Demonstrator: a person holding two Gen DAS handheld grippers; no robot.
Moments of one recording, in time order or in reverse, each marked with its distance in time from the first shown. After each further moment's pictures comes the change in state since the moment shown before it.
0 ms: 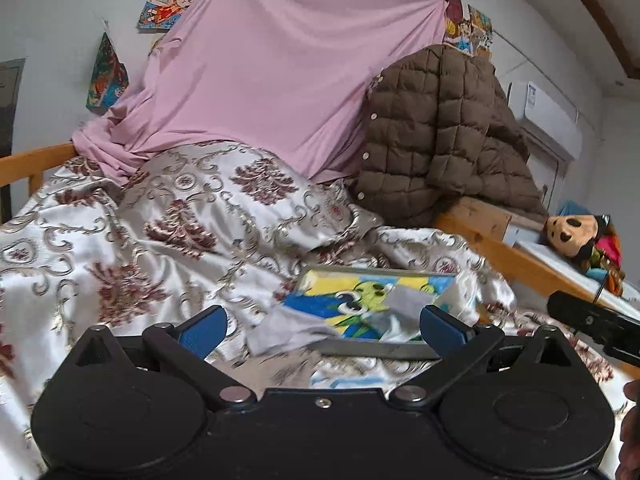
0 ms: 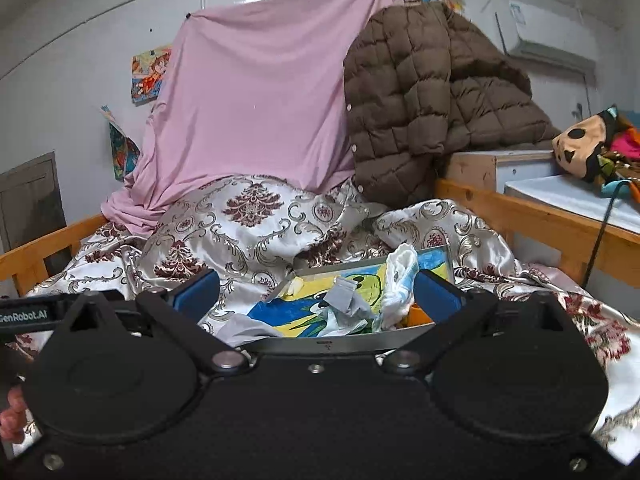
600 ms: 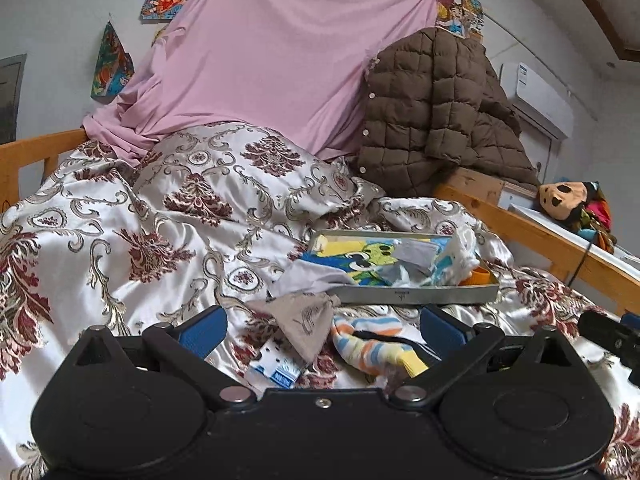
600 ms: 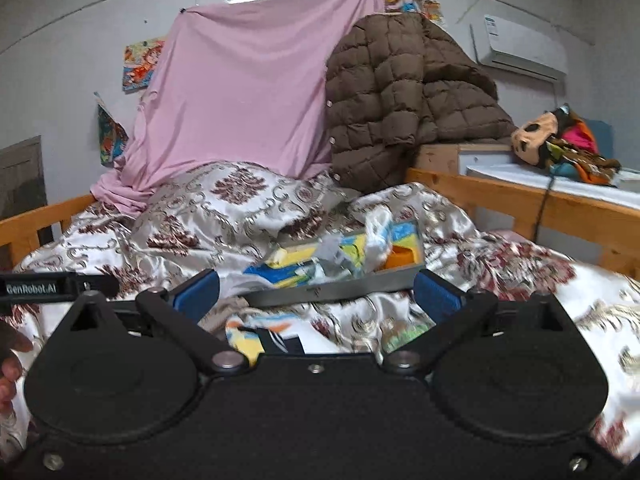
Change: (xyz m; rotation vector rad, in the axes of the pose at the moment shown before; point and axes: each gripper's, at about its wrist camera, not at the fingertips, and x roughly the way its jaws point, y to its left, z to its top) left arm -0.050 0.025 -0.046 0.034 0.046 -0.016; right arm -0.069 0.020 -0.055 -0.026 0.010 -0.106
